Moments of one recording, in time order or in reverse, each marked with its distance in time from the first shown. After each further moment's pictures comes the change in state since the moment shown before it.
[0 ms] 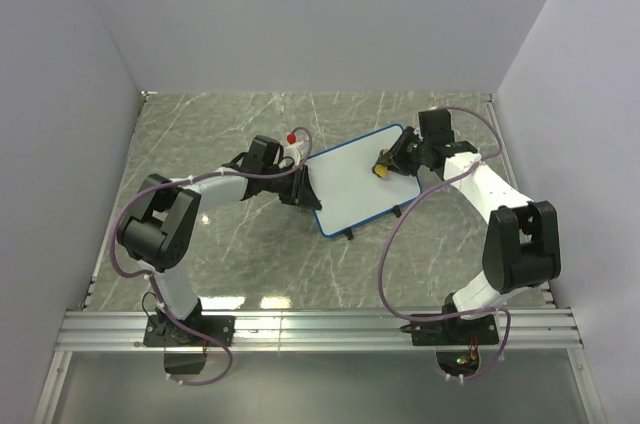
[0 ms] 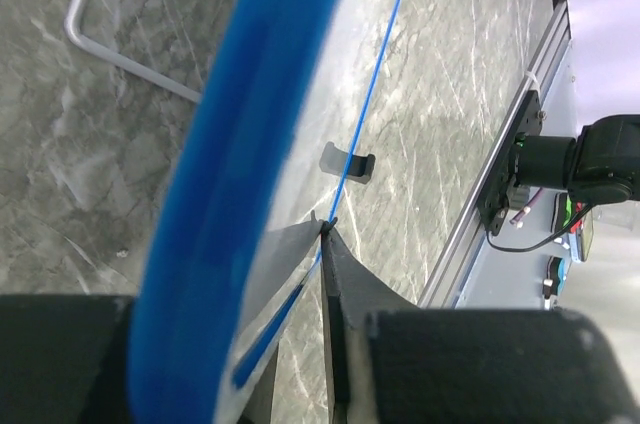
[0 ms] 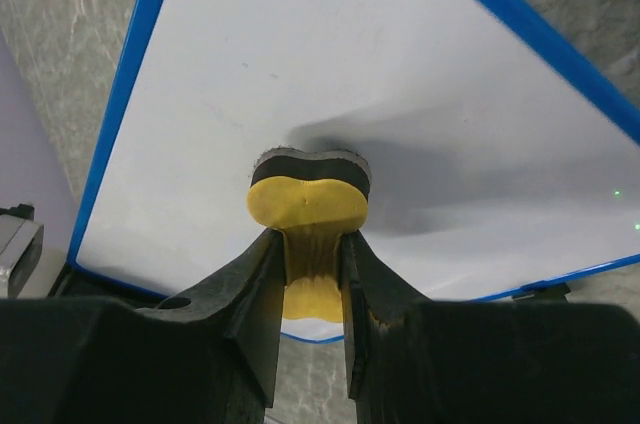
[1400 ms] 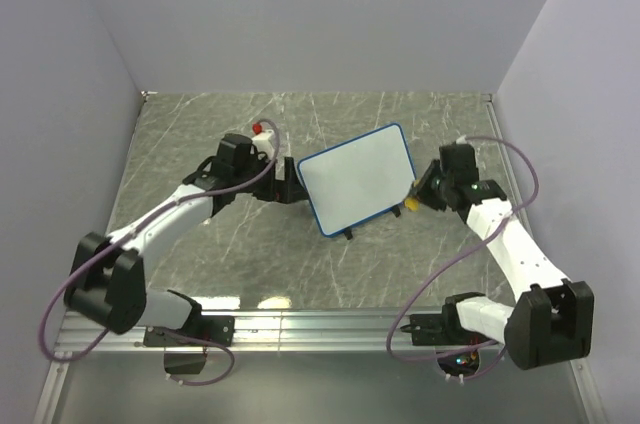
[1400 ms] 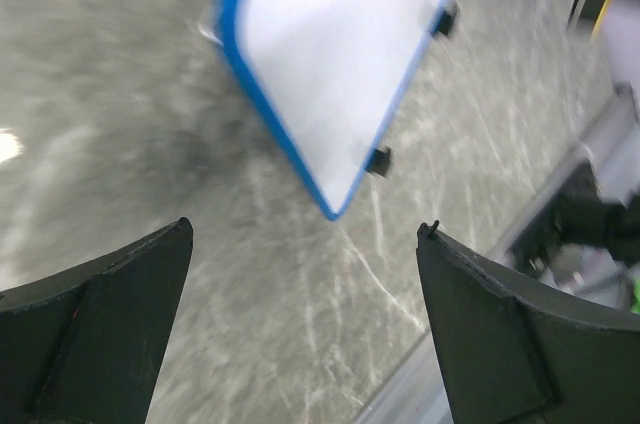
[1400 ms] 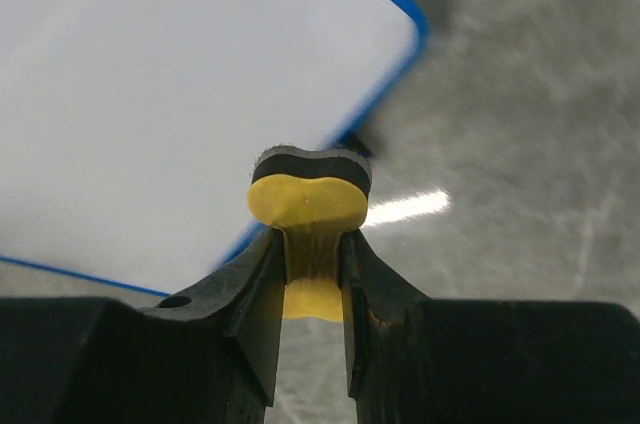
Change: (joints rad) left arm 0.022 -0.377 -0.100 -0.154 -0.270 -0.010; right arm -0.018 -0.393 -0.215 -0.188 0.226 -0.084
